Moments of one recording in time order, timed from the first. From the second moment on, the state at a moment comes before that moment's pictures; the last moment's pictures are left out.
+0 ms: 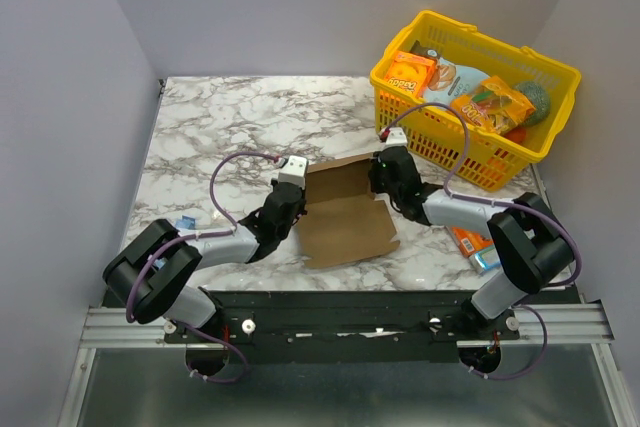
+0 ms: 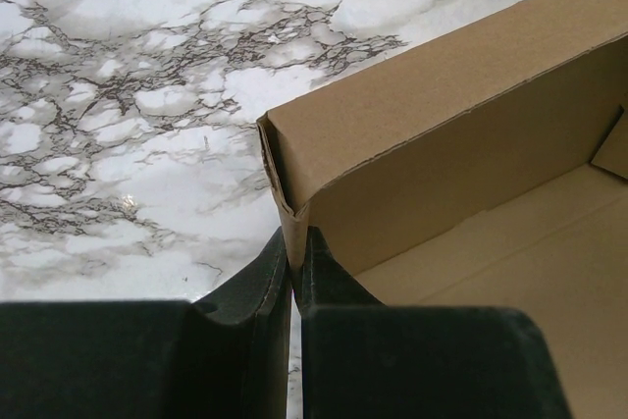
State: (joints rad) left arm -0.76 1.43 0.50 0.55 -0.49 -0.22; right arm 0.60 1.60 0.78 0.28 0.28 0.31
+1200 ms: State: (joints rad) left arm -0.77 1.38 0.50 0.53 -0.49 -0.20; right arm 0.72 1.63 0.86 0.13 0.65 0.36
